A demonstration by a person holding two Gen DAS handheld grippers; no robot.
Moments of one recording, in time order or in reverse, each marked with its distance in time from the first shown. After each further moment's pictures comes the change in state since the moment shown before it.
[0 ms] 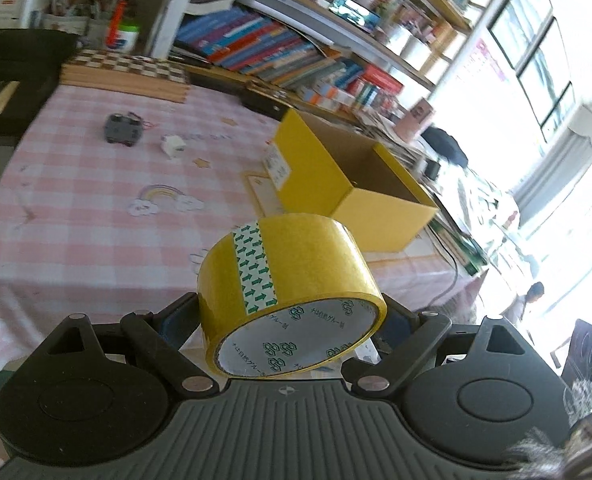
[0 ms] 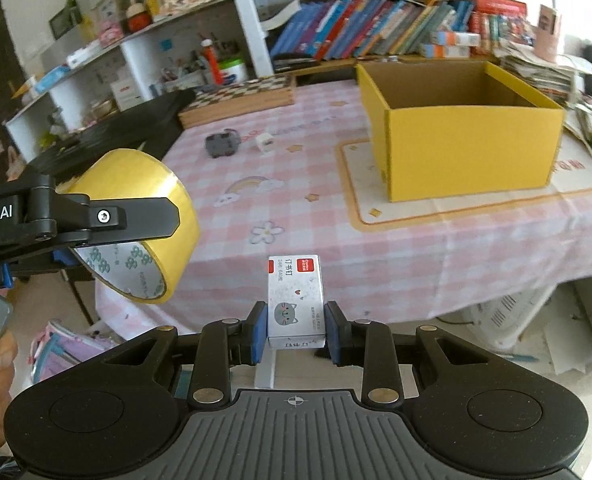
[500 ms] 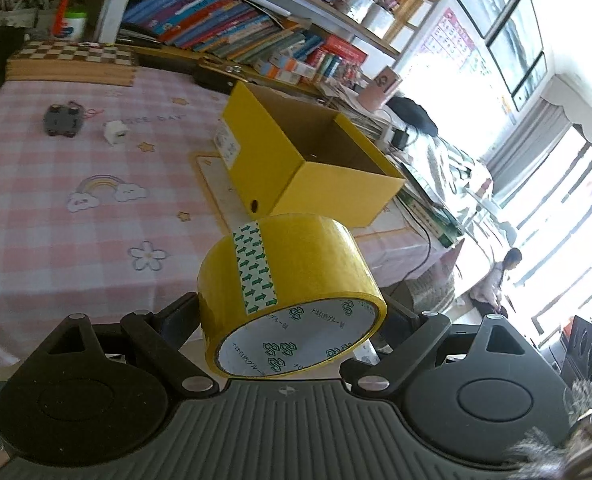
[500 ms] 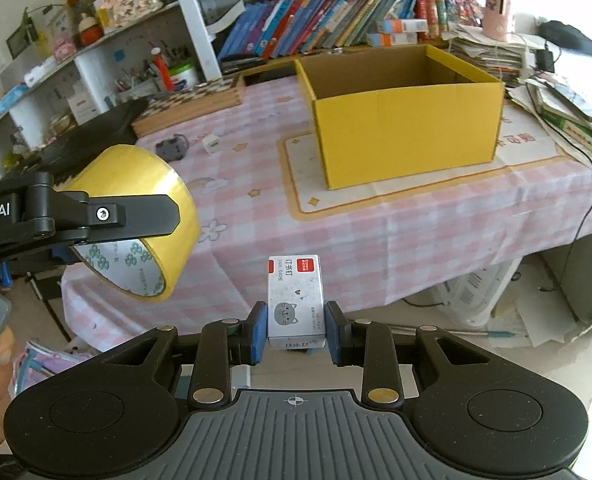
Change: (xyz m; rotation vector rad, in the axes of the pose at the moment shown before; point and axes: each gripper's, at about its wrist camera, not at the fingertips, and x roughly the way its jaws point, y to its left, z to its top) left arm 0.034 -0.028 0.003 0.059 0.071 -0.082; right arm -0.010 -0.032 -0.005 0.083 0.009 -0.090
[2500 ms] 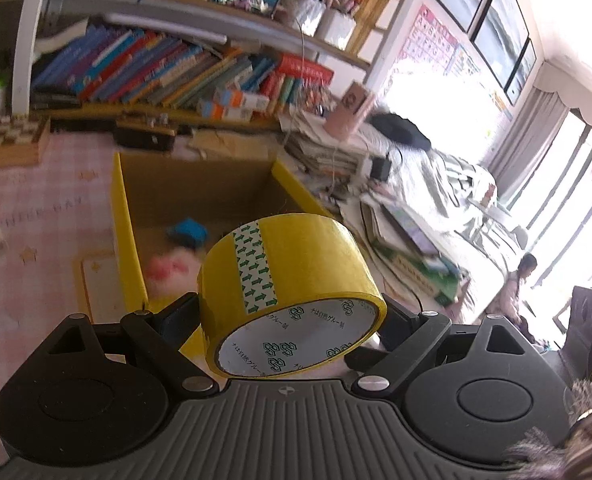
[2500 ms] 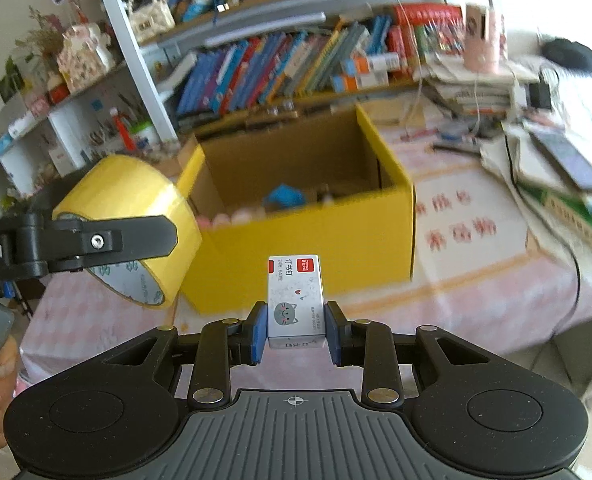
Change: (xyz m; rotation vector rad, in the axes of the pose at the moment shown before) left arm 0.133 -0.124 0.100 0.107 -0.107 0.046; right arm 0.034 -0.163 0.137 -0.043 -0.103 0.099
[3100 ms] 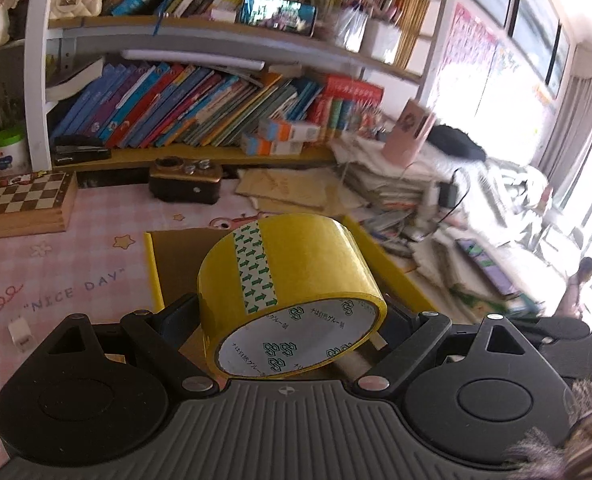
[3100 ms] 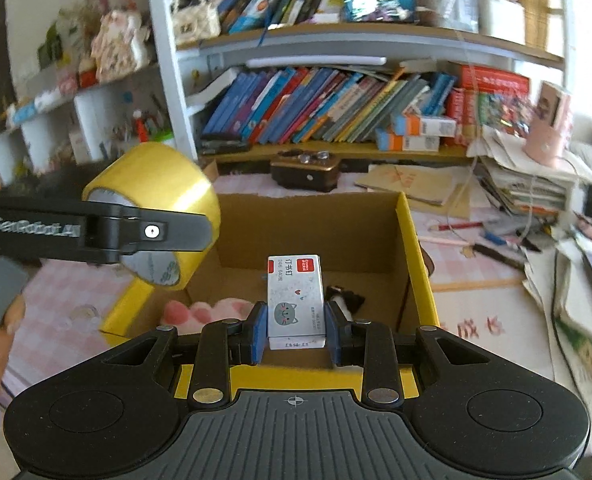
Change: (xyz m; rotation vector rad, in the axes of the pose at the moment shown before) left arm 0.079 0.026 0.065 0.079 -0.030 0.180; right arm 0.080 -0.002 0.066 -0.255 -0.034 0.038
